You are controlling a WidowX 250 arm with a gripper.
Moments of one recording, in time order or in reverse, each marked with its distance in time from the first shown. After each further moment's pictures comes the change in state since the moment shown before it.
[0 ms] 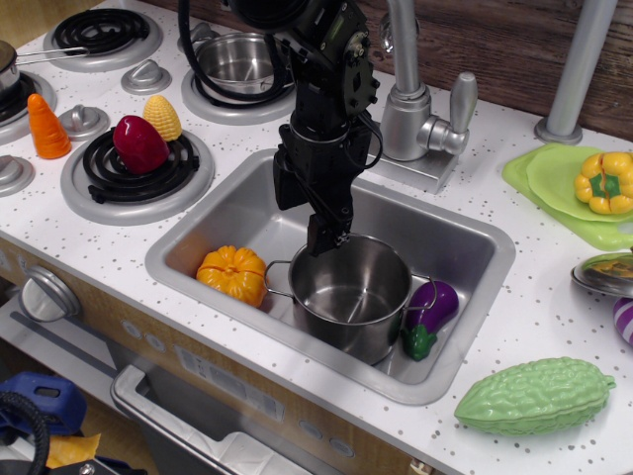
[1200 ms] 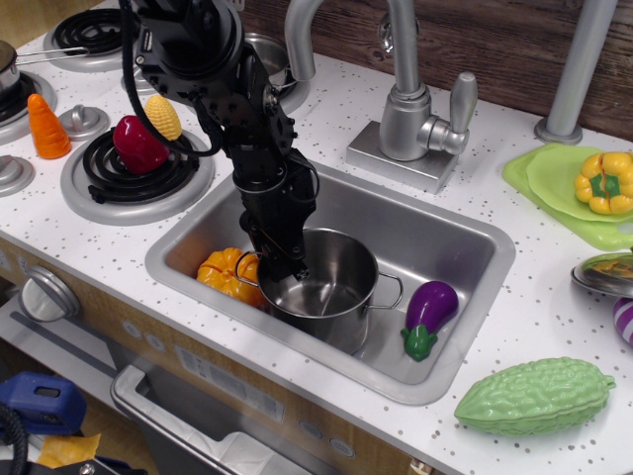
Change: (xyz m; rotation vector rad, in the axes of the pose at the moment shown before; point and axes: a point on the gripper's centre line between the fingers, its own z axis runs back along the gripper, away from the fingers) arm -0.028 0.000 -0.049 -0.137 -0.113 0.069
